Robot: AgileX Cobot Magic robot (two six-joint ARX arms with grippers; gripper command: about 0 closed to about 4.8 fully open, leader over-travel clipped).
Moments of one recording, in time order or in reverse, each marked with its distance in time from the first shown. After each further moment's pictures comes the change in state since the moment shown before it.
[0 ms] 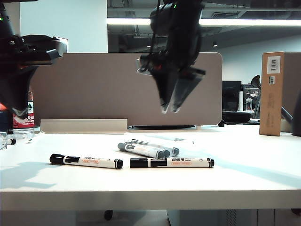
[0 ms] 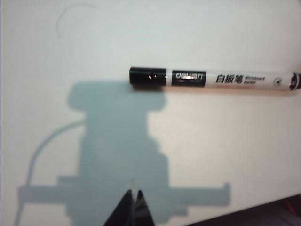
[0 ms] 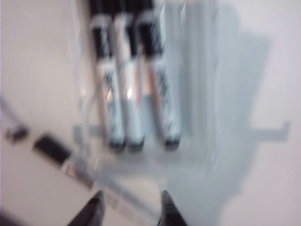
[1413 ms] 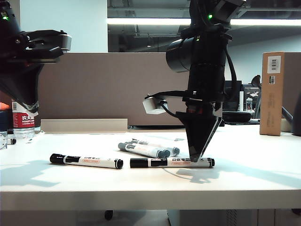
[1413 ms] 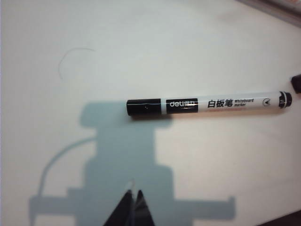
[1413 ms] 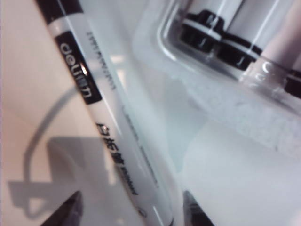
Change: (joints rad) left arm 0.000 0.000 0.000 0.080 0.000 0.101; right arm -0.008 -0.180 -0.587 0.276 -0.021 -0.504
